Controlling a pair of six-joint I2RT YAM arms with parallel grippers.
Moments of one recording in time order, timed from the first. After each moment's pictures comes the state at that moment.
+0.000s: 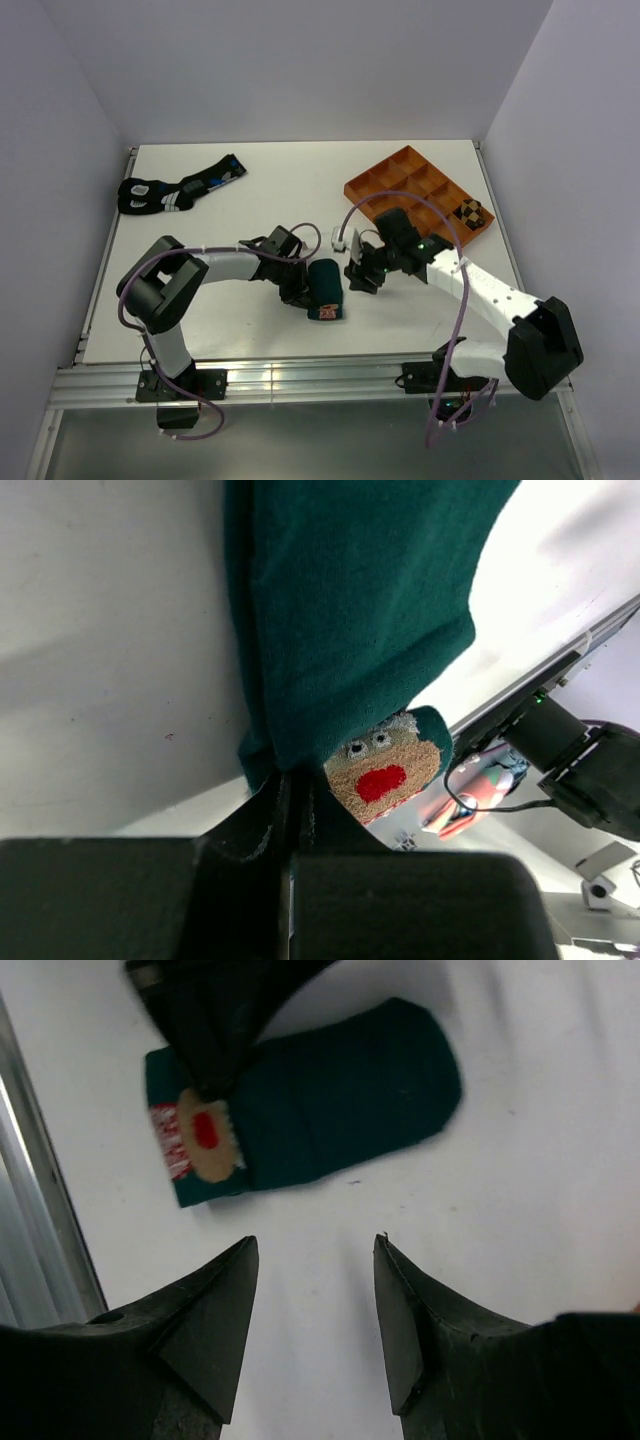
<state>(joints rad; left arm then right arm) -0.72 1.78 0.89 -0.23 0.53 -0.92 0.49 1.27 0.87 -0.56 -0.54 -0.58</state>
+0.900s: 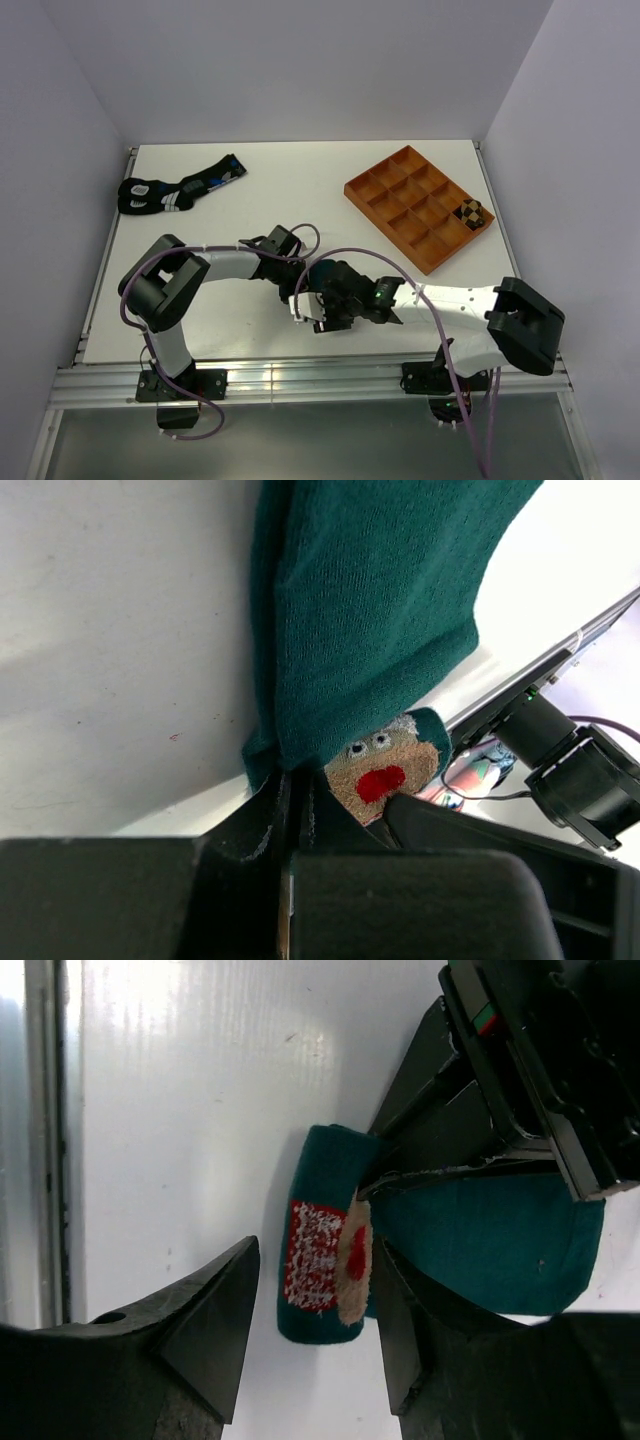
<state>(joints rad) -0.71 1.80 0.90 -0.25 0.56 -0.93 1.03 1.33 0.67 -0.25 -0.21 -0.68</state>
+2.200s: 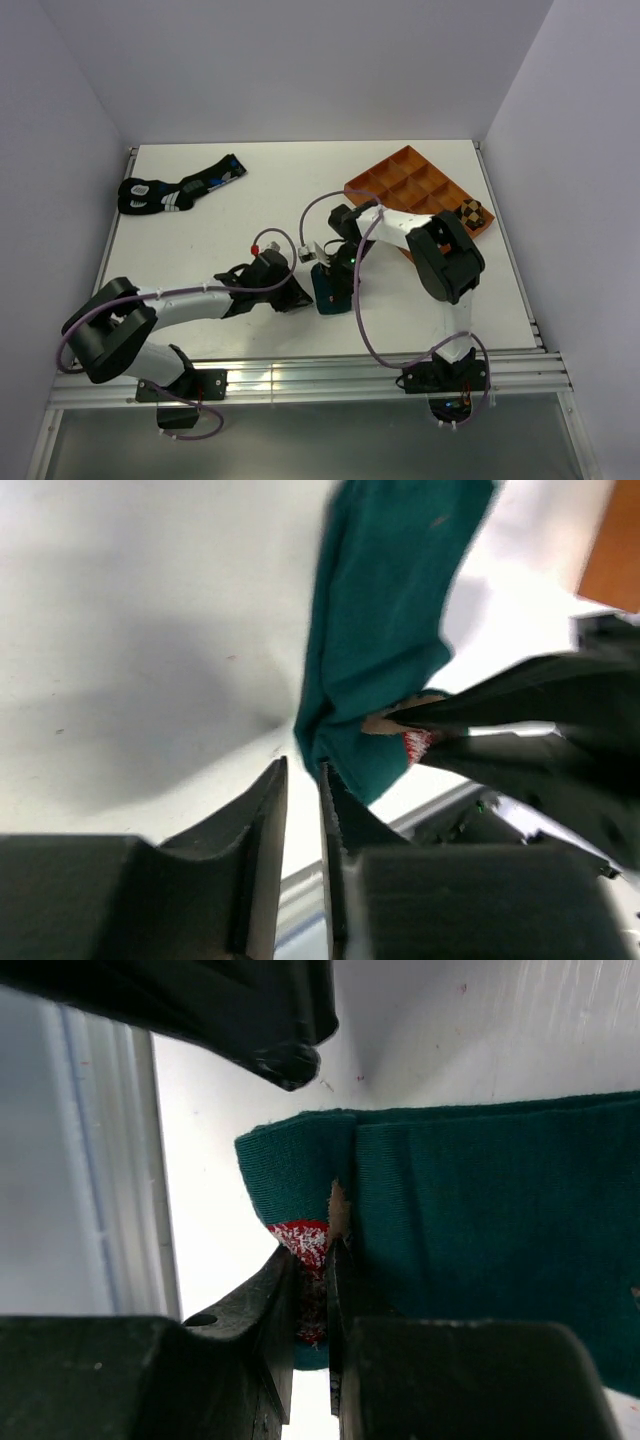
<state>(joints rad) -0.83 1.44 0.59 0.01 0.12 -1.27 0.60 1.94 1.24 -0.97 -0.76 -0.90</state>
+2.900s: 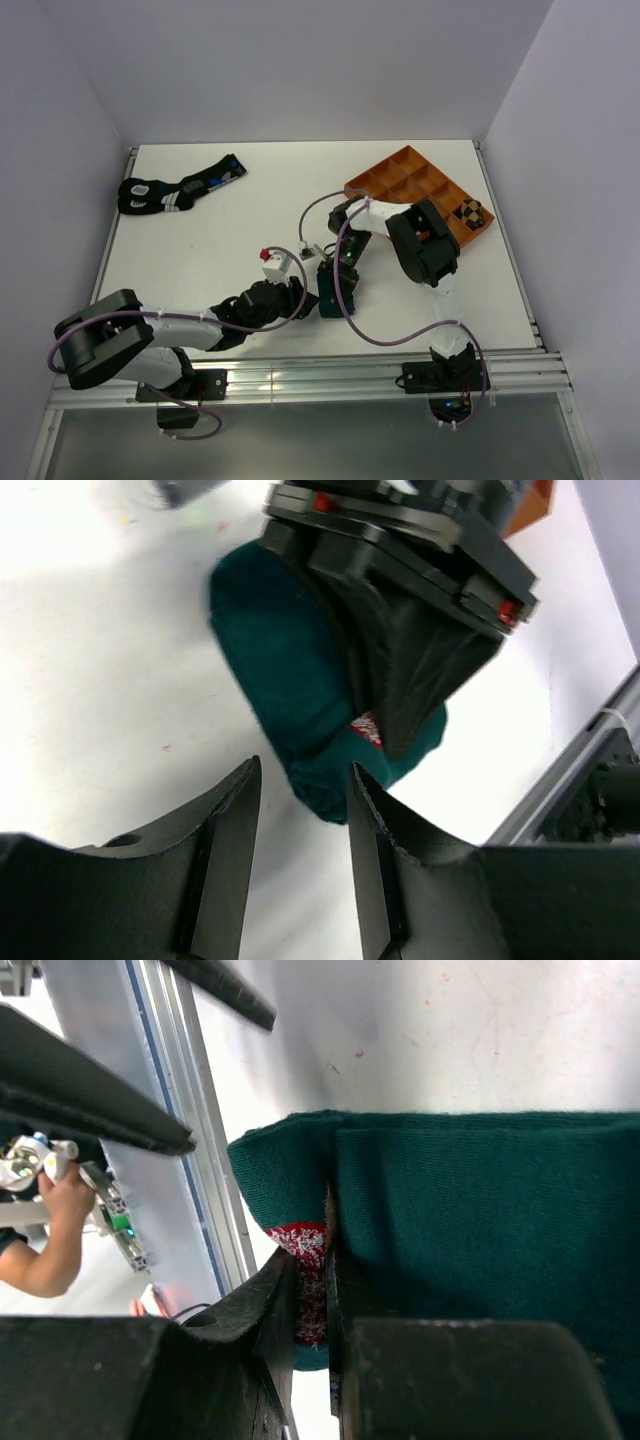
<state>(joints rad) -1.04 1.34 0.32 0.60 -0.21 -0.75 0.55 2.18 1.45 -1.27 -0.84 -0.85</state>
